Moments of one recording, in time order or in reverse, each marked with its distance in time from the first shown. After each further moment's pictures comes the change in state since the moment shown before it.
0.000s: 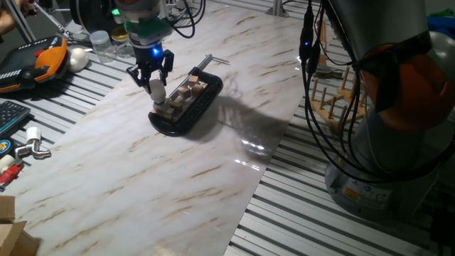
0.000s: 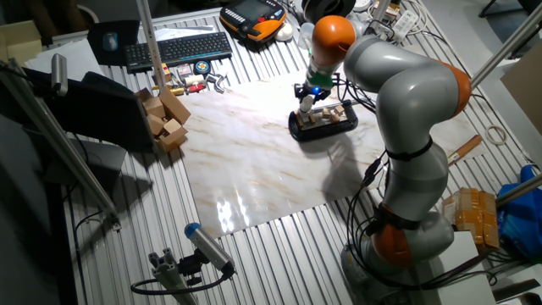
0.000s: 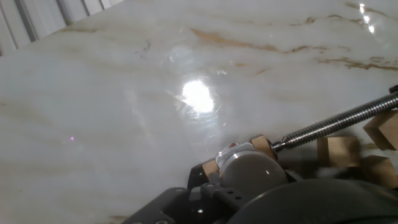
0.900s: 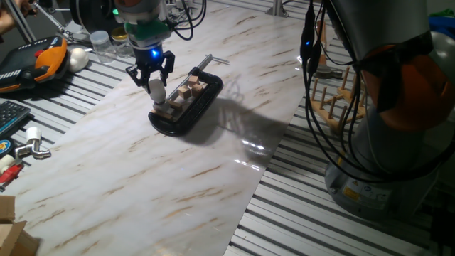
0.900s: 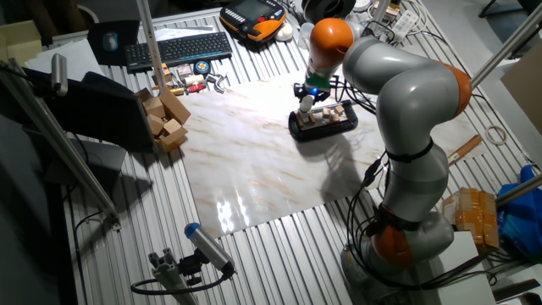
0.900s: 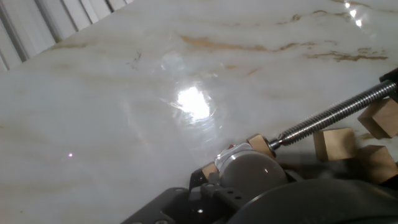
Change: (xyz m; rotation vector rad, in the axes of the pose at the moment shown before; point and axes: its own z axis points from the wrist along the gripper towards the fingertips) arm 0.000 0.000 -0.002 0.011 -0.030 0.104
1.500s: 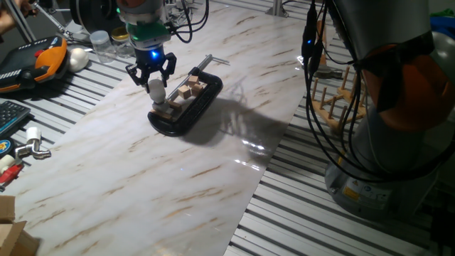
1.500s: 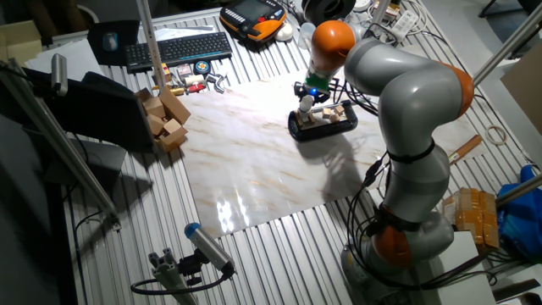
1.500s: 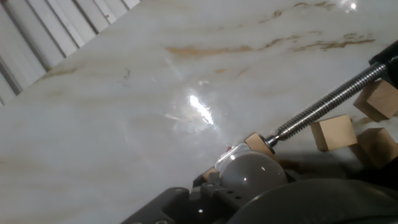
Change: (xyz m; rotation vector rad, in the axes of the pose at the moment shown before) arm 0.000 0.000 0.002 -0.017 -0.019 0.121
